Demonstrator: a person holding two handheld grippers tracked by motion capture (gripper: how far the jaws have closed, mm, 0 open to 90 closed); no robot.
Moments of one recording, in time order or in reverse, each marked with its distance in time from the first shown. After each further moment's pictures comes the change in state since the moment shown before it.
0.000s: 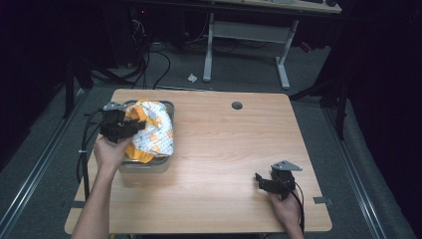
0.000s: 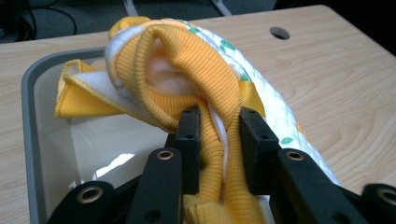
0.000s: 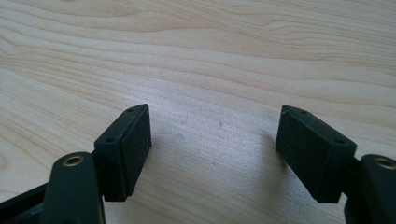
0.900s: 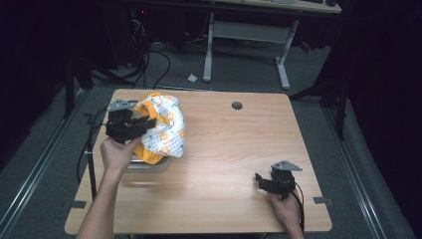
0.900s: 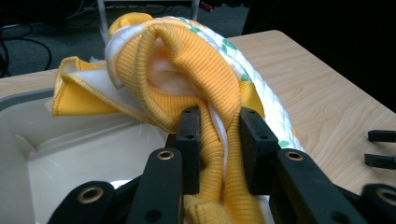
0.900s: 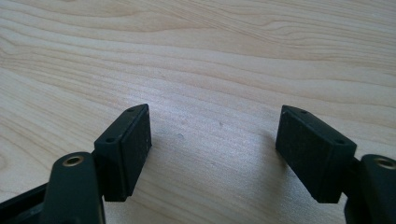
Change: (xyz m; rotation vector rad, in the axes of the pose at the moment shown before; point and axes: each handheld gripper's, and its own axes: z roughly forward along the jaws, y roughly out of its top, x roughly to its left) left arm -0.039 0.014 -0.024 -0.096 -0.084 0.046; right arm 0.000 0.000 0.000 0.000 0.000 0.000
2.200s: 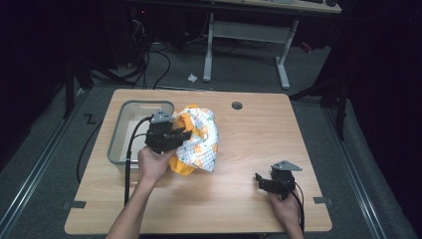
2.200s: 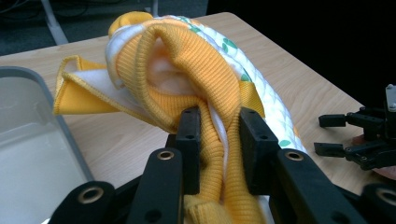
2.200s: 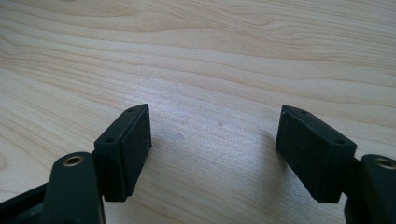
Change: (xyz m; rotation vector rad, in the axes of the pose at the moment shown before) left arm -0.078 -0.007 0.050 0.037 -0.116 0.058; right arm 0.000 0.000 0.000 0.000 0.000 0.000
